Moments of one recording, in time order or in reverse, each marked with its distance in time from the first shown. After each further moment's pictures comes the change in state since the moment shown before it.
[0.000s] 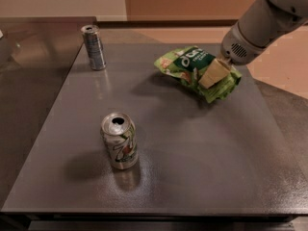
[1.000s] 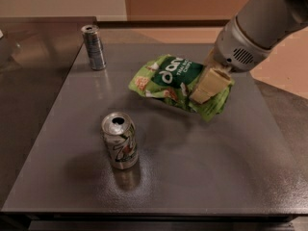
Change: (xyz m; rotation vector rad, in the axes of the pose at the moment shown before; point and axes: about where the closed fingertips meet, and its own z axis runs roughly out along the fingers) arm -0.012 0.094 -0.045 -0.124 -0.035 -0.262
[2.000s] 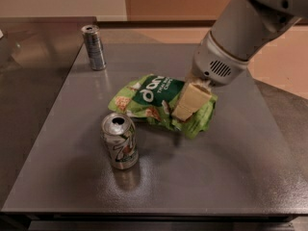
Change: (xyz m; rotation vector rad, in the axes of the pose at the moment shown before) arm -0.021 0.051 0.021 -0.124 0.043 0.005
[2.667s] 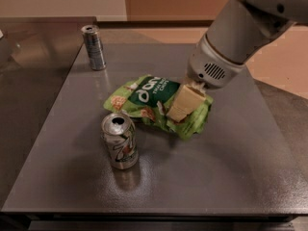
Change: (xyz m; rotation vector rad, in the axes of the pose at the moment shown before) arm -0.007 0.007 0.005 -0.007 -0.019 0.036
